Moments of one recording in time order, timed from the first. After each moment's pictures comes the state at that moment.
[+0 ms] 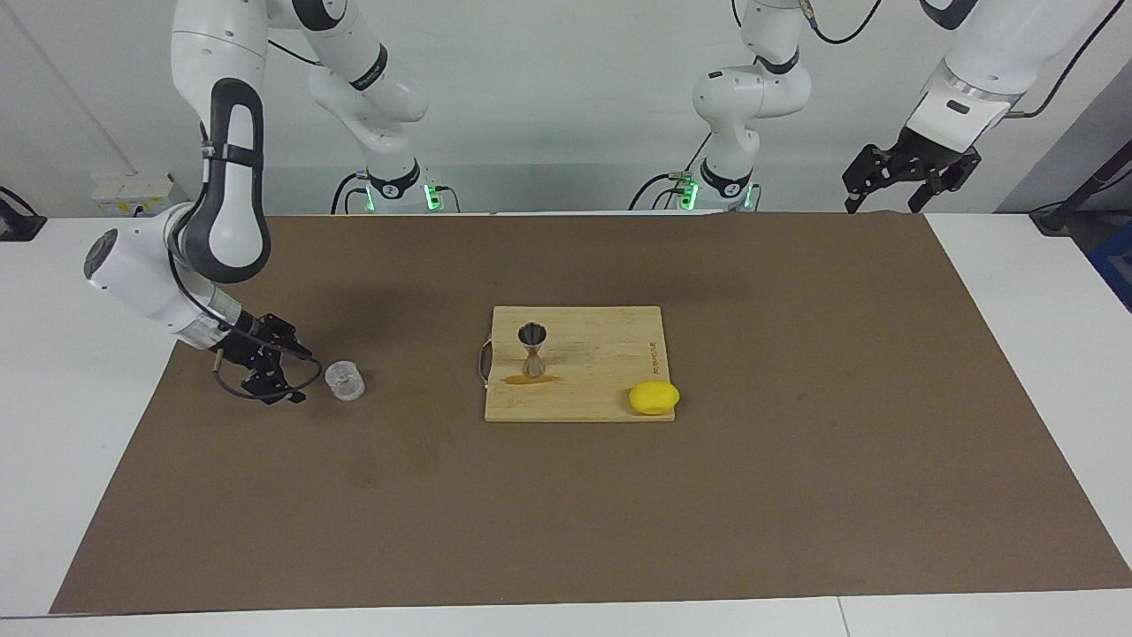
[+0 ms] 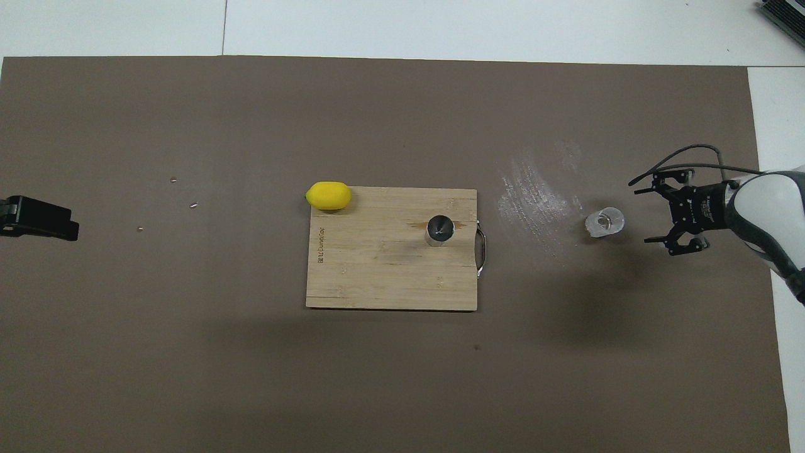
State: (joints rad) left arm 0.05 -0.07 -0.08 -1.58 -0.02 1.45 0.02; right arm -0.25 0.25 0.02 -1.99 0.47 2.14 0.79
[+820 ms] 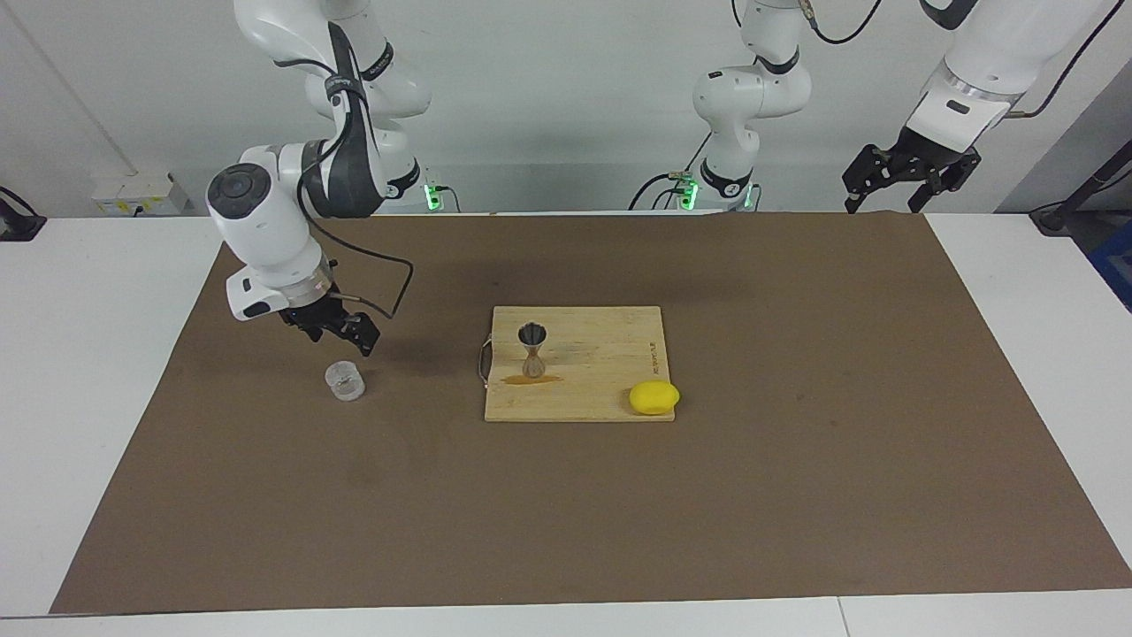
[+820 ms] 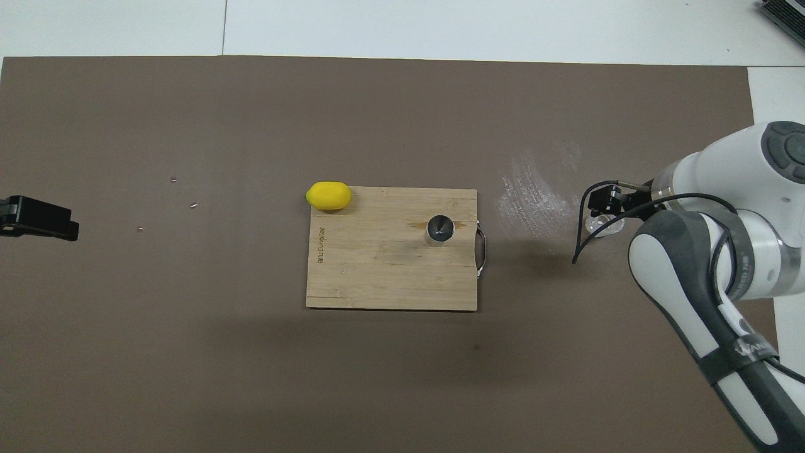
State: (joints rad) left arm 0.05 -0.07 -0.08 -1.58 -0.02 1.45 0.02; right arm 0.02 0.06 0.03 -1.98 -0.02 2.04 0.32
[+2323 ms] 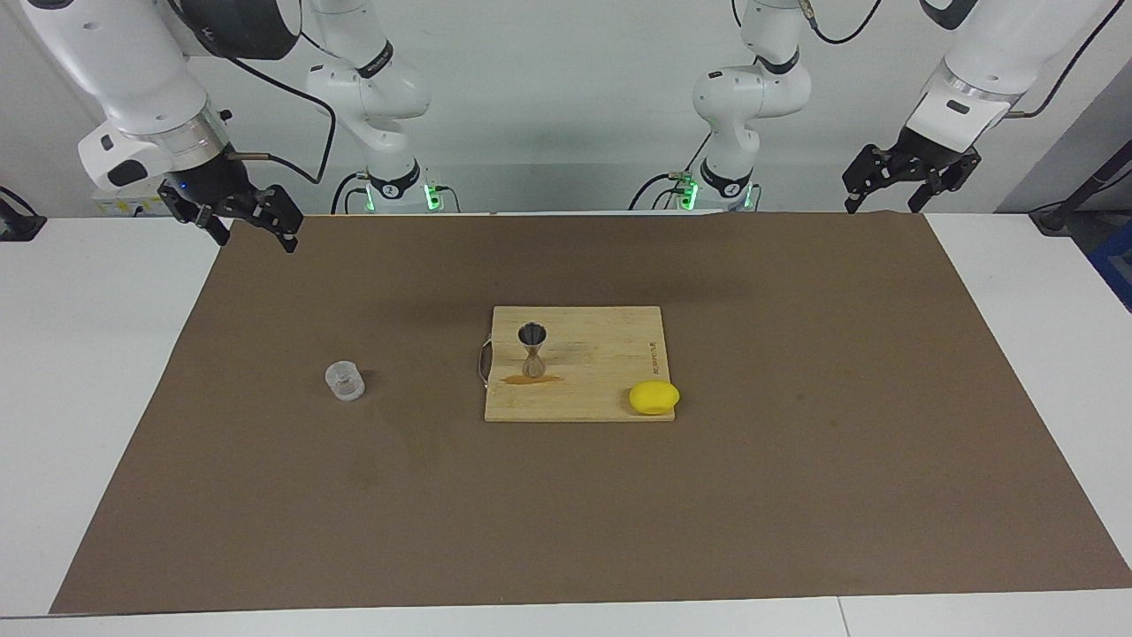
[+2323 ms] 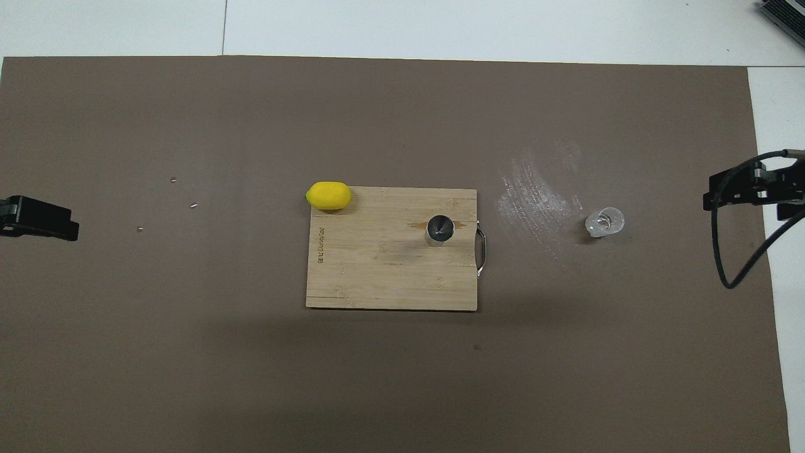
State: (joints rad) left arm 0.05 -0.07 -0.08 -1.58 -0.02 1.45 0.02; right arm -0.07 0.03 0.03 -1.52 -0.01 1.48 0.12
